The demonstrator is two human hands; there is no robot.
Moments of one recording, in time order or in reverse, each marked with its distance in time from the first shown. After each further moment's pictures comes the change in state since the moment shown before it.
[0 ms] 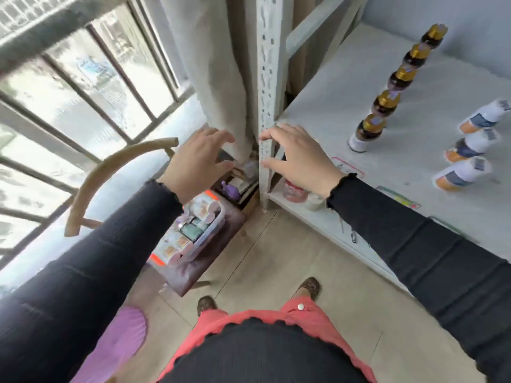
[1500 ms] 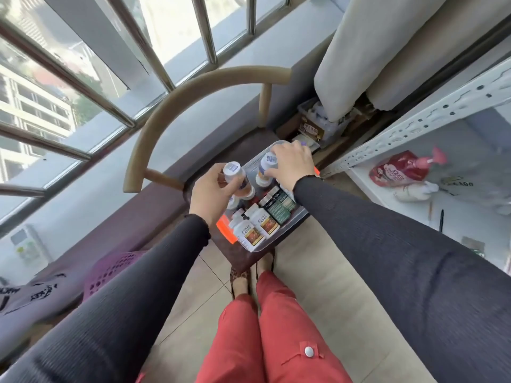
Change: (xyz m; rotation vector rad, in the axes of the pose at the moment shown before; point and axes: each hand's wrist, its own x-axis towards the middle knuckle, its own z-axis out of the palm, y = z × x) left_hand -0.120 -0.311 0.194 -0.762 0.062 -0.750; right_hand 0.175 -0.075 0.399 -0.371 -0.339 0.182
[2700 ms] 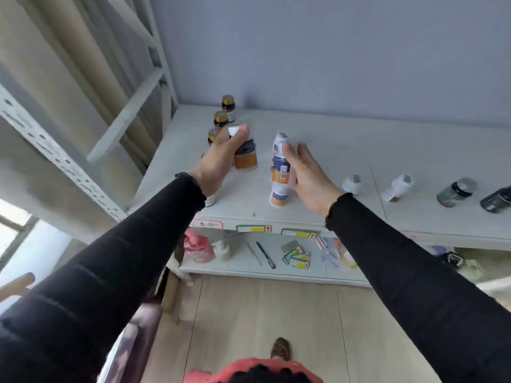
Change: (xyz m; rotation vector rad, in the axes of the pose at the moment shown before) left_hand -0.245 0.575 0.347 -0.359 -0.902 0.597; right_hand -0.435 0.474 -0.288 1.654 0.795 0.382
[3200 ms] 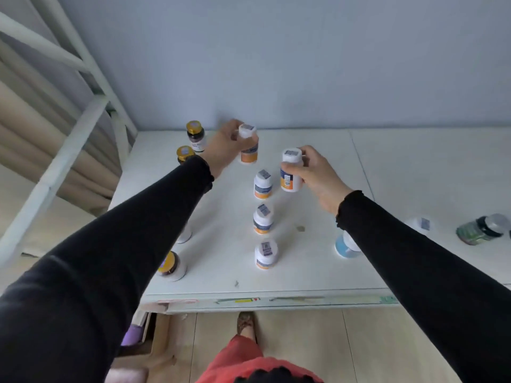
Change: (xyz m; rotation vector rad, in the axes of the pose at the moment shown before) left_hand 0.248 -0.035 0.024 0.352 -0.065 -0.055; right_hand 0.162 -0.008 -0.102 -0.190 0.163 0.044
